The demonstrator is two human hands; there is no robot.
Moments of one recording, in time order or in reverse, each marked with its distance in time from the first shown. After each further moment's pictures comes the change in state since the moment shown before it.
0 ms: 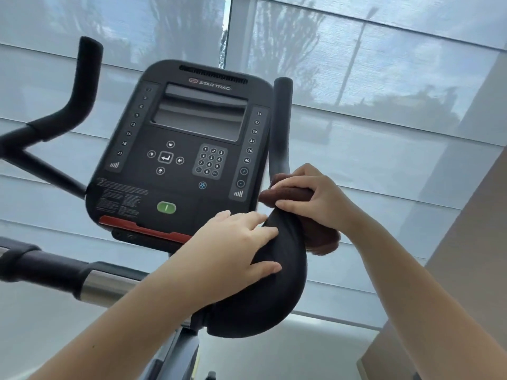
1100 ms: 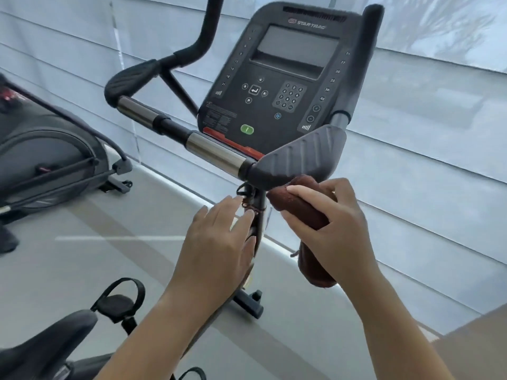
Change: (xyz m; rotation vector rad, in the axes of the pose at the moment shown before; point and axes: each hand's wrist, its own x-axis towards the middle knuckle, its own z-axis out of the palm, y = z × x) left_hand -0.145 0.152 0.036 0.263 0.282 -0.651; right_hand -0.181 -0.048 0.056 0.025 0.141 -0.185
